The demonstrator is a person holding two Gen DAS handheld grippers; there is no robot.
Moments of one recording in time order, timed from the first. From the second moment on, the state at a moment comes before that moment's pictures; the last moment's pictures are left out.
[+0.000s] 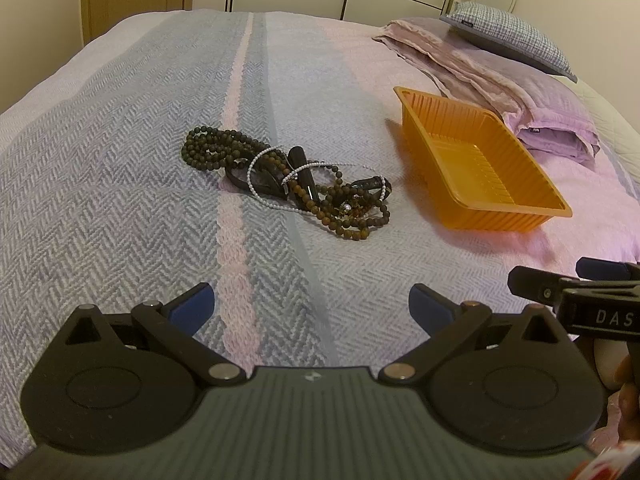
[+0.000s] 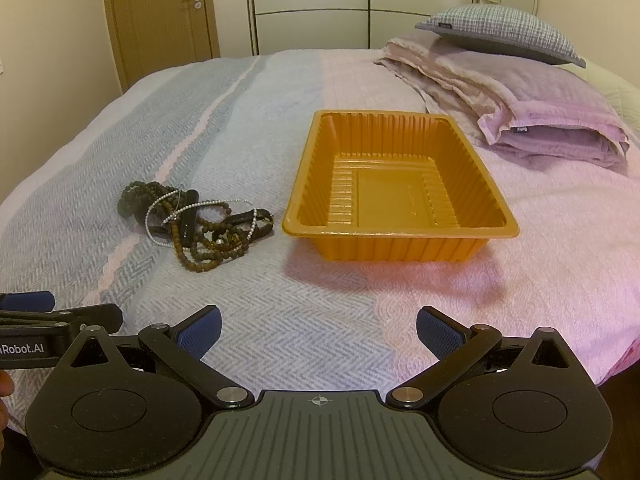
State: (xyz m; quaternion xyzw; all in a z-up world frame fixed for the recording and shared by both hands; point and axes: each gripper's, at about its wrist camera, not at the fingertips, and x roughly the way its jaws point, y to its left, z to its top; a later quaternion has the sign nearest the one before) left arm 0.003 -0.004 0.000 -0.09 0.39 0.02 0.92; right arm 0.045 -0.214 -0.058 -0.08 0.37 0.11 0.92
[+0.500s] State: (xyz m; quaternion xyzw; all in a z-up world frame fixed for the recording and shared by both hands) left arm 0.001 -0.003 -0.002 -0.09 0.39 0.01 0.91; right arm 0.044 -0.214 -0.060 -0.08 0.37 0.11 0.92
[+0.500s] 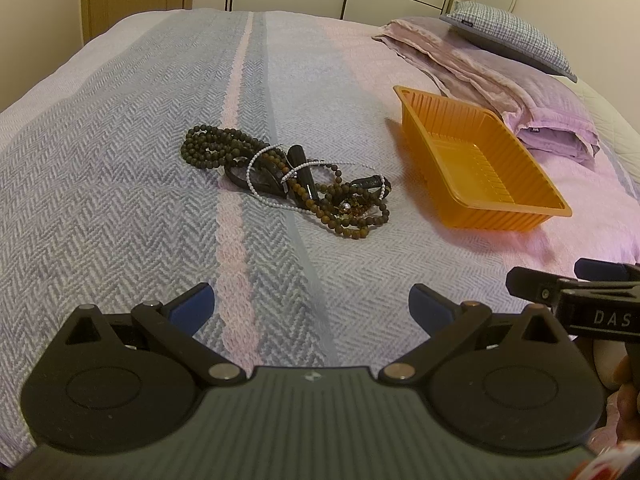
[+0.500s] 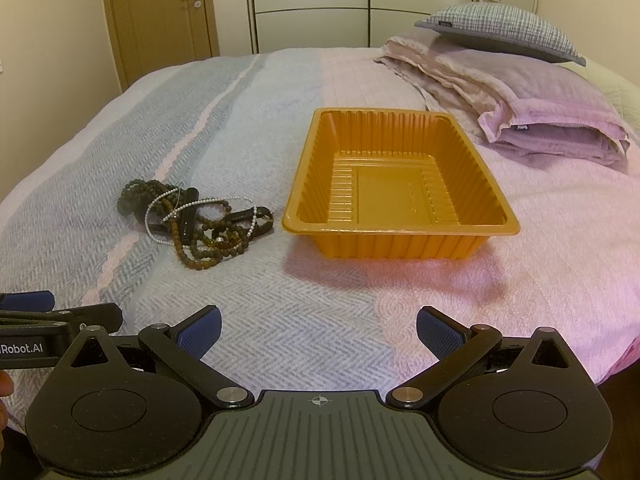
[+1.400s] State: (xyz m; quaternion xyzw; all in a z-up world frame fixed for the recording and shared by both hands) left arm 0.015 0.010 -0.007 -0.13 0.40 0.01 0.91; right arm 0.058 -0.244 -0.046 -0.04 0.31 0.07 0.95
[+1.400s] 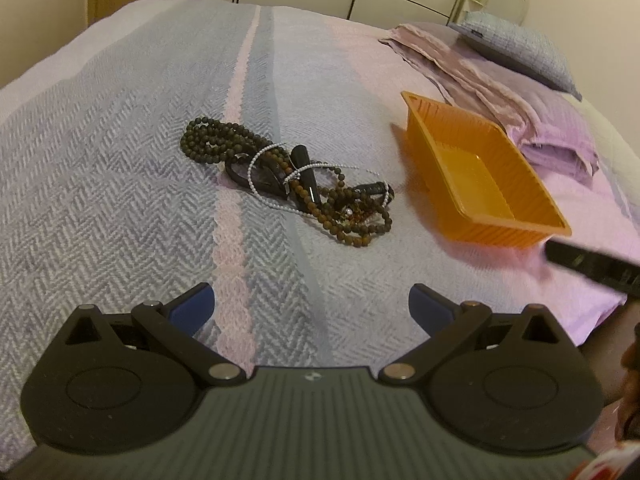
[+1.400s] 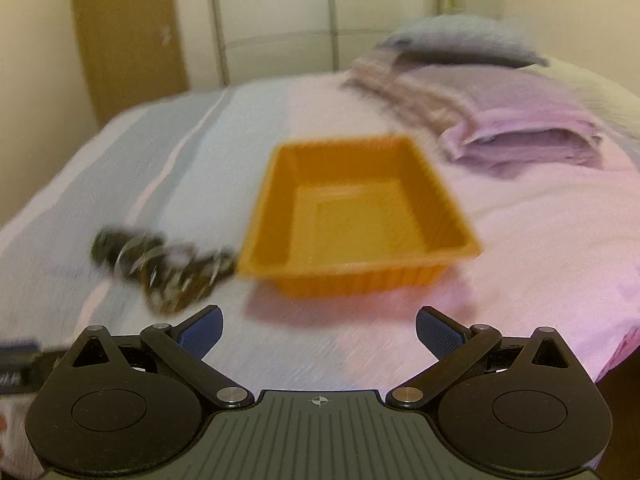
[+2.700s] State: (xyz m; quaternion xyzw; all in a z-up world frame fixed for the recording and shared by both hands) left arm 0.080 0.026 -0.039 -0.18 0.39 -0.02 0.90; right arm 0.210 -0.350 -0.081 0.02 0.37 0.03 0.93
